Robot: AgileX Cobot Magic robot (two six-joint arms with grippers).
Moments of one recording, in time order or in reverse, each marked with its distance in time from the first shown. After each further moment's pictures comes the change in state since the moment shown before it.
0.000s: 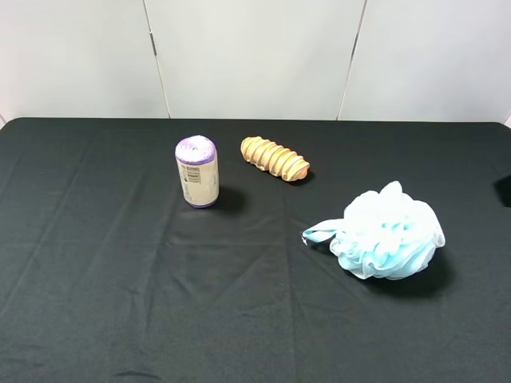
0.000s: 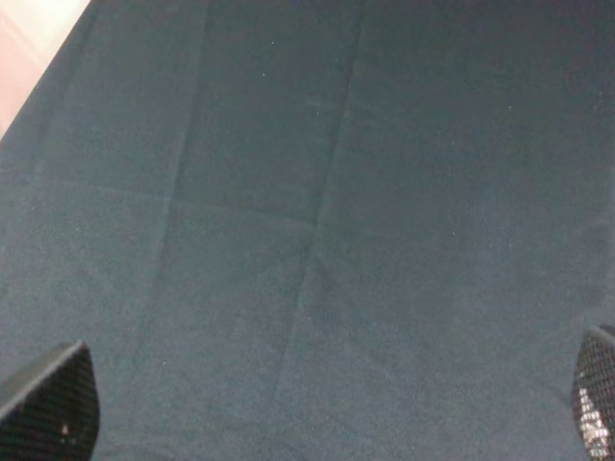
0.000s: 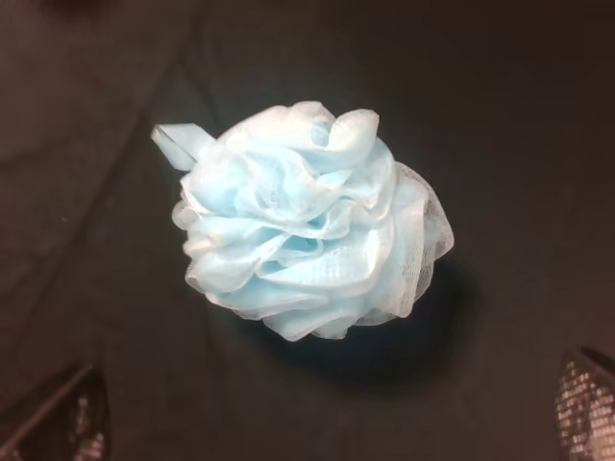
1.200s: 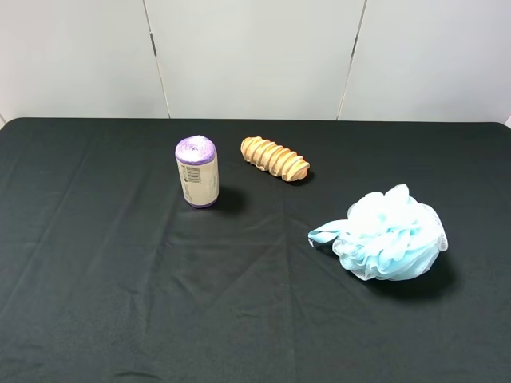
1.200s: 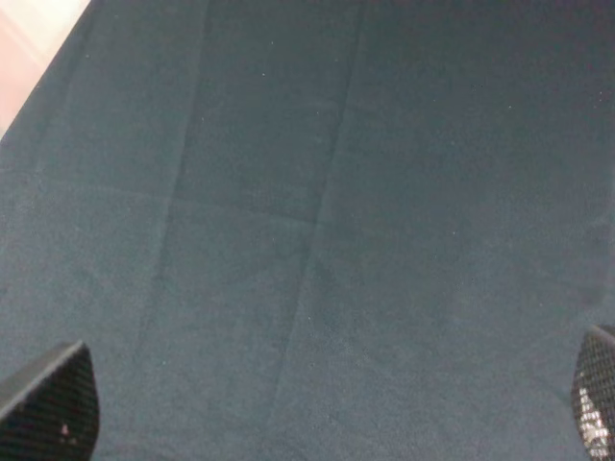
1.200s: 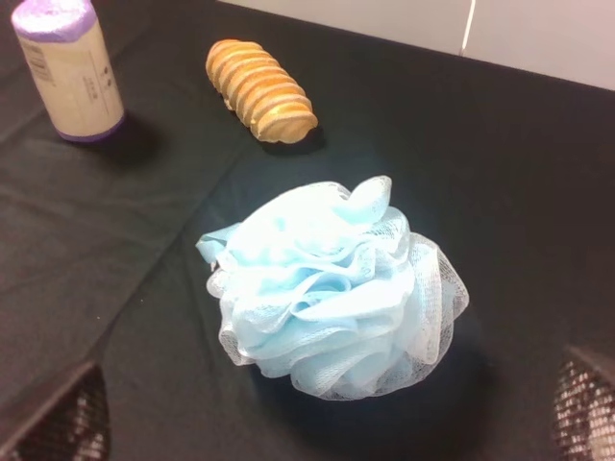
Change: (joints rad) left arm 0.001 0.000 0.000 0.001 0.000 0.000; right arm 0.000 -0.693 0.364 0.032 -0.103 0.022
